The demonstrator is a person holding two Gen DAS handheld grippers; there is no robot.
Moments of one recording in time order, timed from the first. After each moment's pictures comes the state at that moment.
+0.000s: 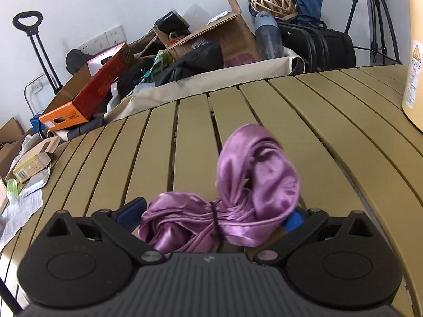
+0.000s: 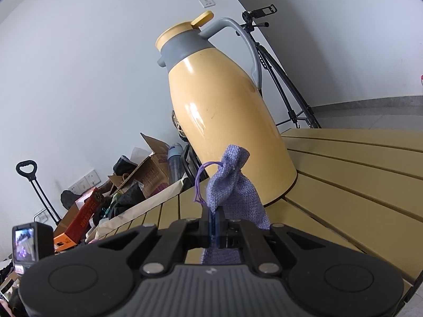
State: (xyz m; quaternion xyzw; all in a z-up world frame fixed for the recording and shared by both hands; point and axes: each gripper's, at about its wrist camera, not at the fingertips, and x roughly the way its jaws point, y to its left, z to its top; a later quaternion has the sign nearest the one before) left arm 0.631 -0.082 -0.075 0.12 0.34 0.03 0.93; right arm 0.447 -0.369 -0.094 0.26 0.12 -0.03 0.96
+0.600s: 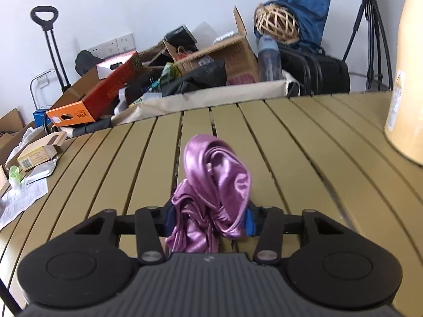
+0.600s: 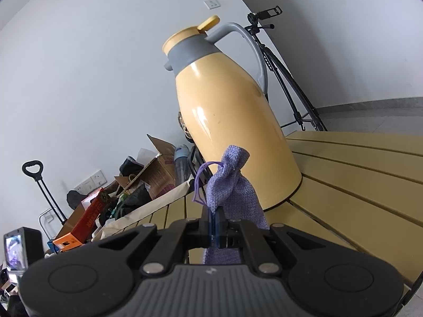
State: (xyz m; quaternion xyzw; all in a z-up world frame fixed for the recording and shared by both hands) left arm 0.589 -0.081 -0.054 0.08 0.31 0.03 0.95; right arm 0.440 -0.369 -0.089 0.26 0.11 -0.02 0.96
